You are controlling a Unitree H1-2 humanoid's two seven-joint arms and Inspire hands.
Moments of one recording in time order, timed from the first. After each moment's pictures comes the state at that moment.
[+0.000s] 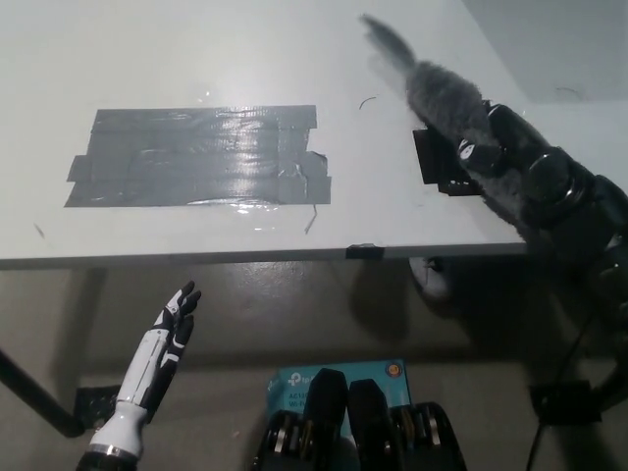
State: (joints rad) left_arm -0.16 0.19 -0.04 0.40 0.16 -0.42 -0.03; right_arm -1.11 -0.24 0.25 1.29 -0.35 -0.03 0.02
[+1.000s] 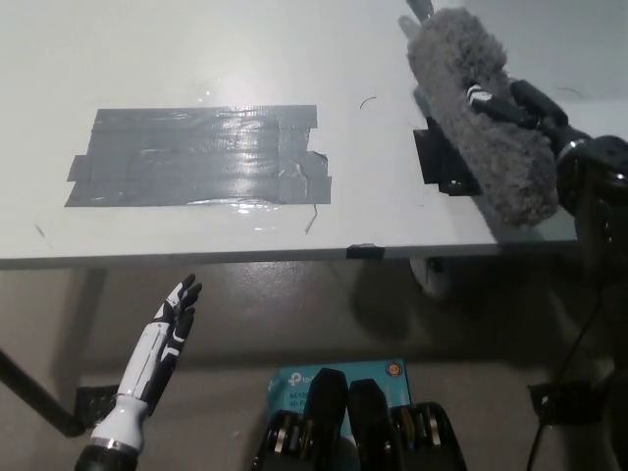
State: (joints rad) left_arm -0.18 0.19 -0.04 0.40 0.15 -0.43 -0.03; right_arm -0.96 -0.19 -0.22 0.82 0.07 0.32 0.34
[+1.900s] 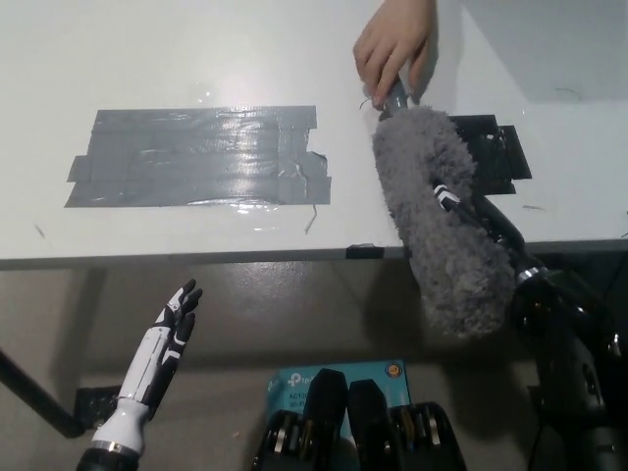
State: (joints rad) left_arm -0.18 0.19 -0.05 0.42 0.15 -0.43 -0.03; right_arm -0.59 -0.06 -0.12 0.41 0.49 0.41 0.22
